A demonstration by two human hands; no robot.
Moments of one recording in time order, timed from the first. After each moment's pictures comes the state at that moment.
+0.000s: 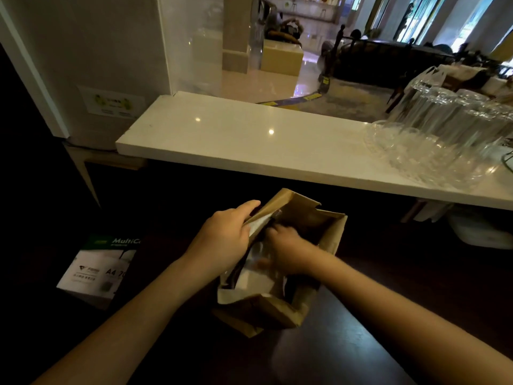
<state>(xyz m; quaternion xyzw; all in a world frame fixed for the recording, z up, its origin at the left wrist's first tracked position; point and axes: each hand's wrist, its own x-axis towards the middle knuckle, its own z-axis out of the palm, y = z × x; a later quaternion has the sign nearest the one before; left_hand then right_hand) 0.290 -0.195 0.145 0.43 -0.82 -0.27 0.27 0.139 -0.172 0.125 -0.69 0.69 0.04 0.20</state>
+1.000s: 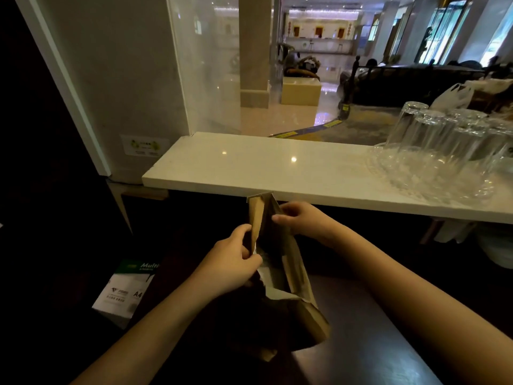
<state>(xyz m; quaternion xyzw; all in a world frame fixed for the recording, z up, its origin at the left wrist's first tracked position) 0.275 -0.164 0.164 0.52 -0.71 -0.43 0.20 0.082 -0.204 0.173 -0.61 0.64 -0.27 0.38</state>
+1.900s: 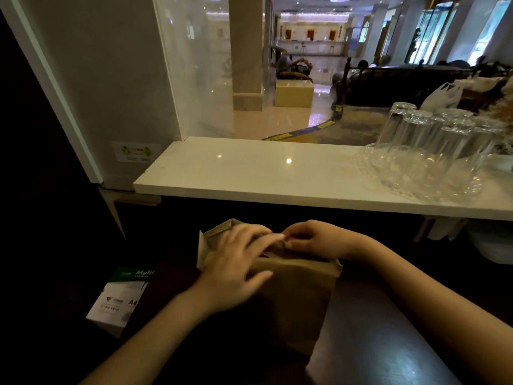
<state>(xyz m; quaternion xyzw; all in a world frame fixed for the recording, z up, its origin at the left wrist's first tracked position) 0.267 -0.166 0.150 0.31 -0.91 -0.08 0.27 0.053 -0.163 0.194 -0.74 0.59 -0.09 0.31</state>
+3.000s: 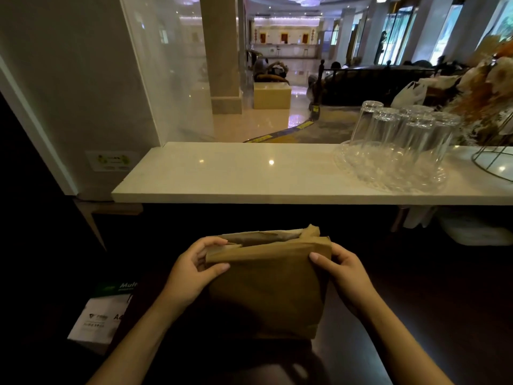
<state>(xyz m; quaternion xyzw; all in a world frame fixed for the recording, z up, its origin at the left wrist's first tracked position) 0.299 -0.178 0.123 0.36 -0.66 -0.52 0.41 0.031 -0.088 0.118 -0.42 0.52 -0.60 0.44</state>
